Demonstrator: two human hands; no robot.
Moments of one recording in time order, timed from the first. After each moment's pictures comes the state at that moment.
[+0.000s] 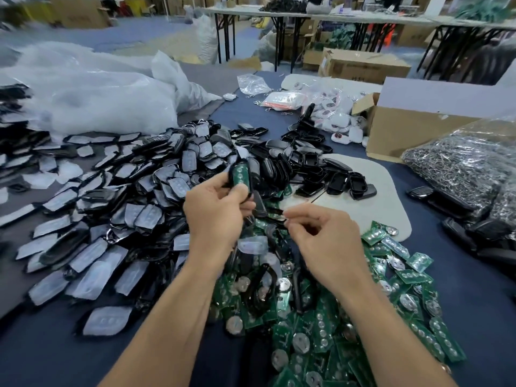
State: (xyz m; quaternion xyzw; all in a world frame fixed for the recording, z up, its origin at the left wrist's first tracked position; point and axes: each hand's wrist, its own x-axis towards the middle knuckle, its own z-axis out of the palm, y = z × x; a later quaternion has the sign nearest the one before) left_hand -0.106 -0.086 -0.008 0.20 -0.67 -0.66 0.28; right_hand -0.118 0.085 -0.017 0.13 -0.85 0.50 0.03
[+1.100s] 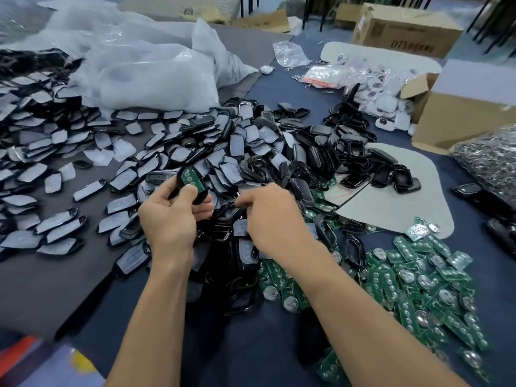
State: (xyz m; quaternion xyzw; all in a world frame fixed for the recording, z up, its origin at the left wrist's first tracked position) left_hand -0.043 -0.212 -0.018 0.34 -0.56 -0.68 0.33; right_hand -0.100 -0.064 0.017 0.28 -0.92 0.28 -0.08
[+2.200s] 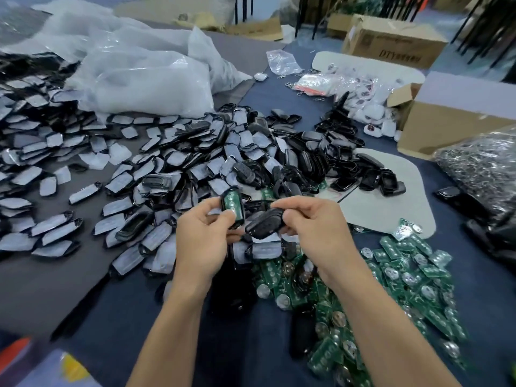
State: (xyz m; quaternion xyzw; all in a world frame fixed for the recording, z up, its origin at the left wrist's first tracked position) left_hand -0.026 -0.167 -0.016 0.28 -0.65 -0.69 0.18; right_hand -0.086 0.003 0.036 0.09 -0.80 0.58 -0.14
